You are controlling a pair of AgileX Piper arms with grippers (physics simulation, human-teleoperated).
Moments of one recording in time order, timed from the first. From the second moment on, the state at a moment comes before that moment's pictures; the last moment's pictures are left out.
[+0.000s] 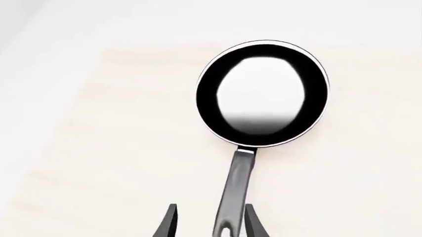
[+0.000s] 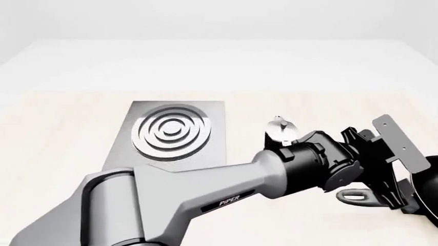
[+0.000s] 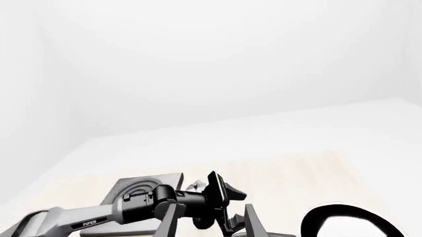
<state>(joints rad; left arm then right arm) -1.18 2.34 -2.07 0.33 0.26 0.08 0.00 -1.27 1.22 0.19</state>
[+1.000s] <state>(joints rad) -1.19 2.48 -2.09 0.26 0.21 0.08 0.00 -1.28 1.22 0.21</state>
